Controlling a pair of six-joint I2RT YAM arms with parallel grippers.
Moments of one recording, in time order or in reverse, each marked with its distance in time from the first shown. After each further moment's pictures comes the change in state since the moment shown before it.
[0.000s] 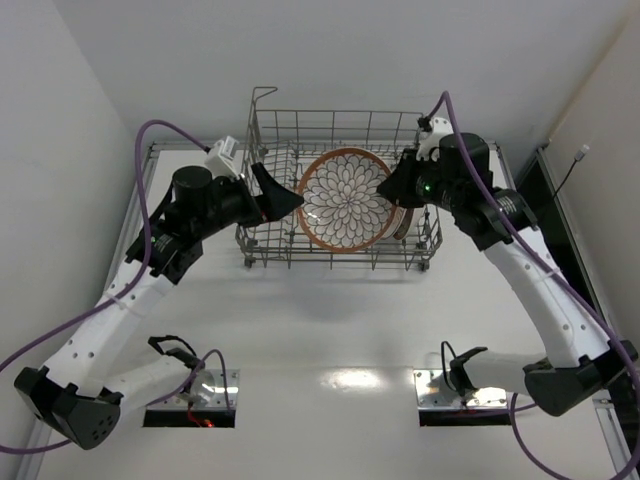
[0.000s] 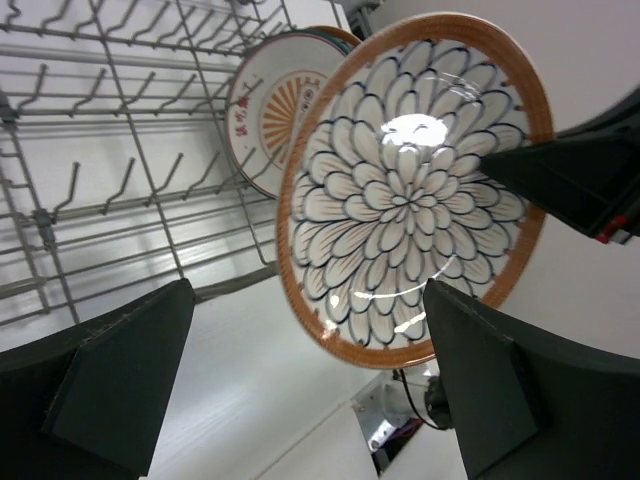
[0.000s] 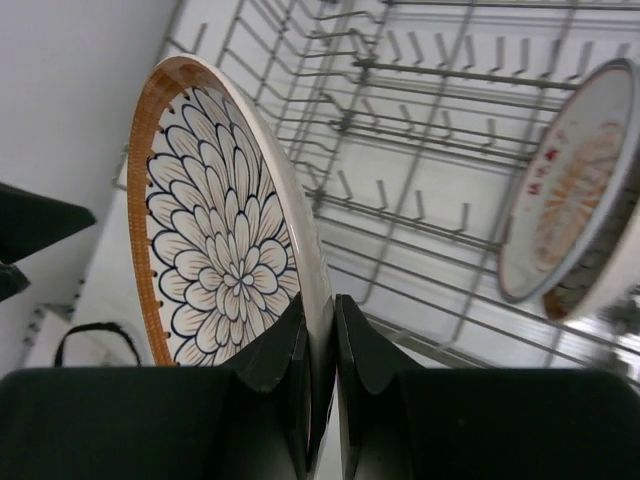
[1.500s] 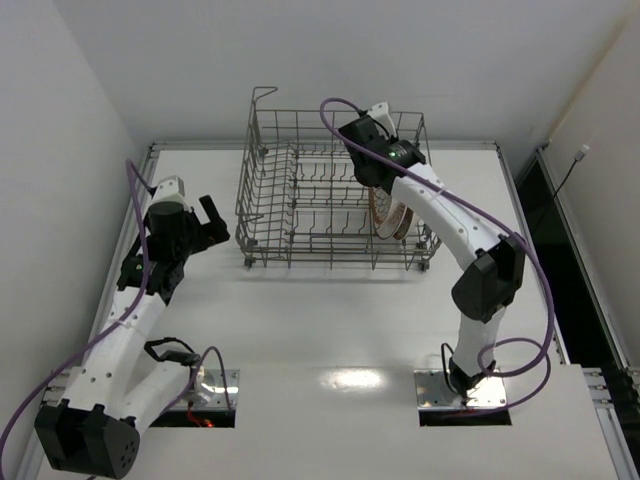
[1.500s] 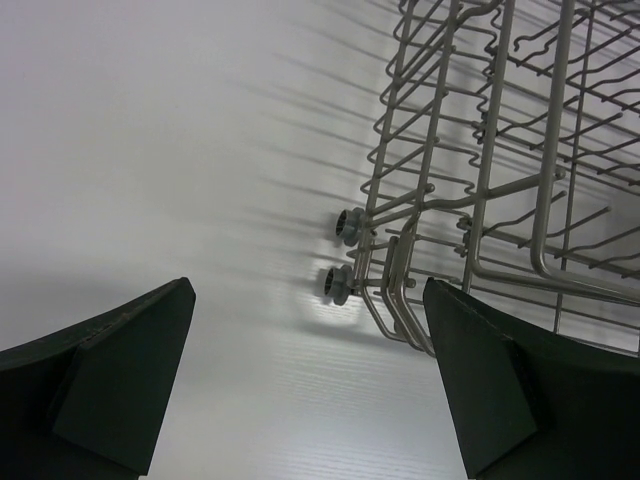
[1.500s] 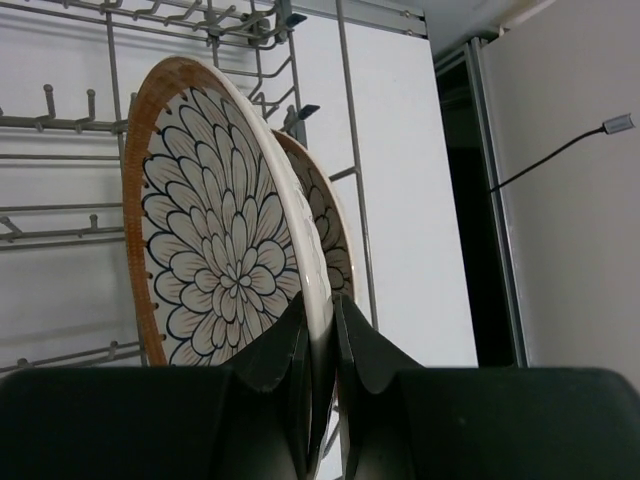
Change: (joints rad) left arm 0.330 -0.155 -0.341 -0.071 -0.428 0.307; right arm 0.141 0.619 0.454 -0.271 1.081 -0.283
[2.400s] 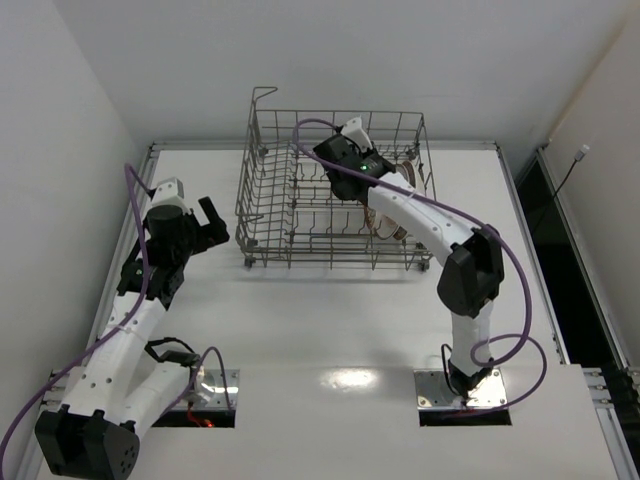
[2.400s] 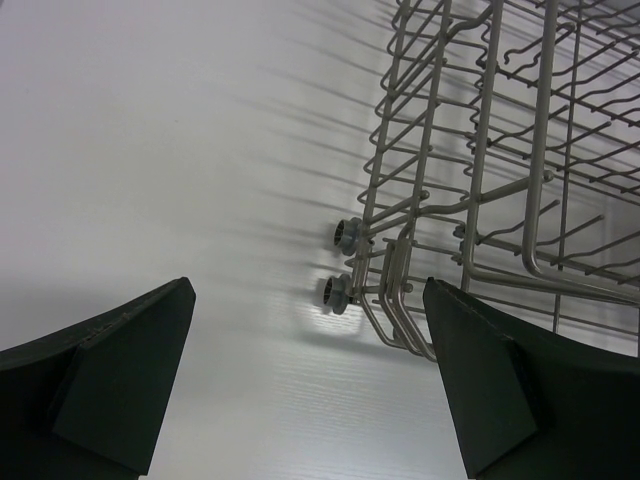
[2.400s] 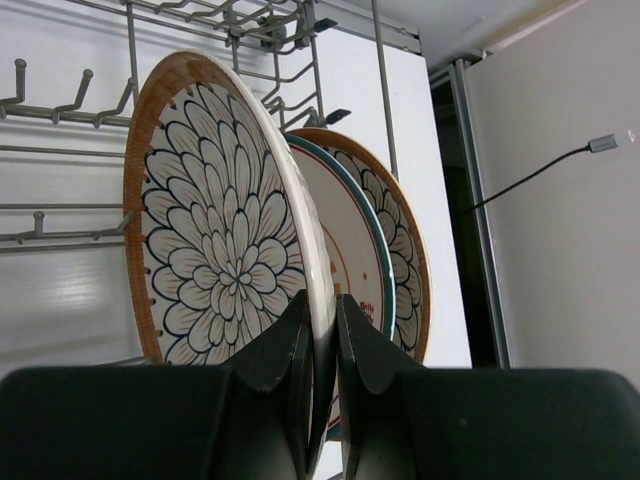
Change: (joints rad) left arm 0.000 -0.033 -0.034 0.047 -0.002 0.013; right arm 0.085 0.099 -0.040 0.090 0.103 -0.016
